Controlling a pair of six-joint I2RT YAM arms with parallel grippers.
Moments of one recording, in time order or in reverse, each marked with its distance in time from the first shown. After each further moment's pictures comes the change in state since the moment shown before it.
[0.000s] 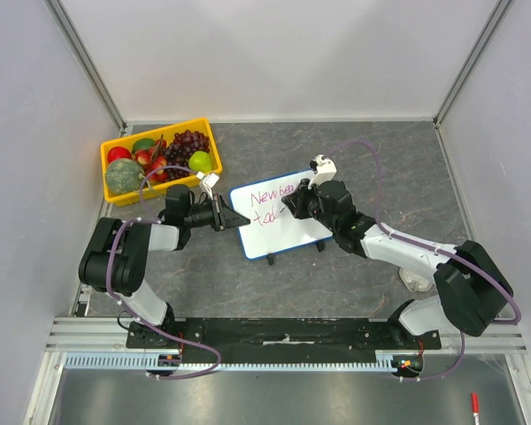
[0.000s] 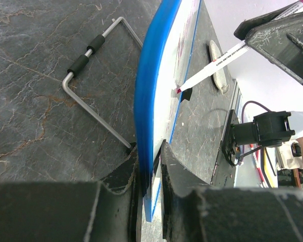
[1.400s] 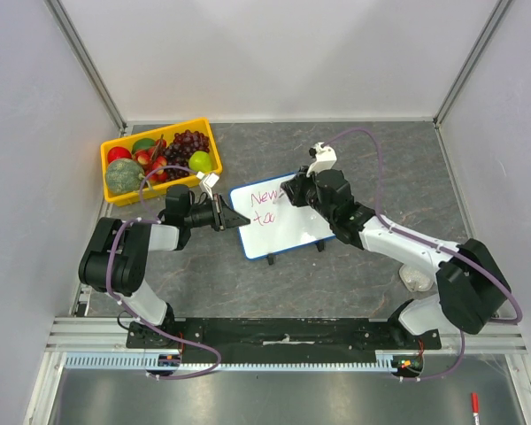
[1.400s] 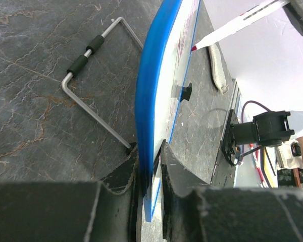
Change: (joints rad) left arm 0.000 0.000 0.000 0.002 0.001 0.000; right arm 0.000 0.004 0.109 -0.048 0.066 -0.030
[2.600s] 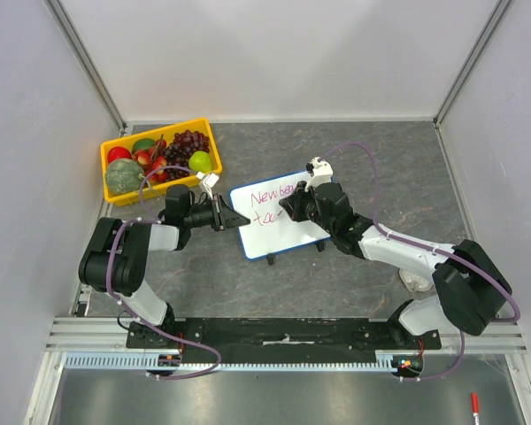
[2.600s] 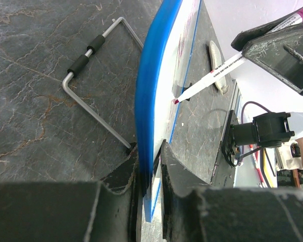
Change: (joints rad) left arm 0.000 0.000 0.000 0.000 -0.003 -0.004; right arm 0.024 0.001 -0.114 0.047 -0.063 0.029
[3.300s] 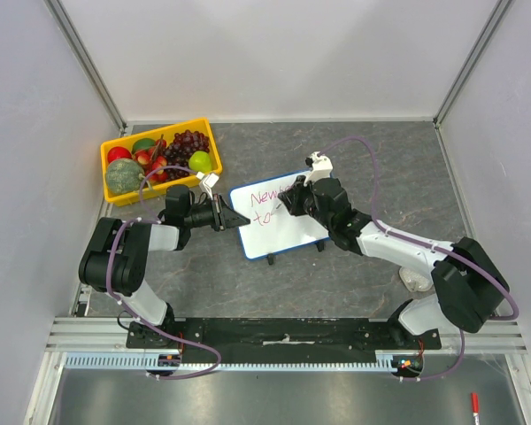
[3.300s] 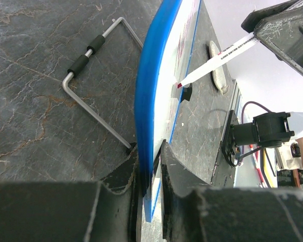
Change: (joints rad) left arm 0.000 0.000 -0.002 0.004 0.000 -0.001; right arm -0.001 0.019 0.051 -0.010 0.032 -0.004
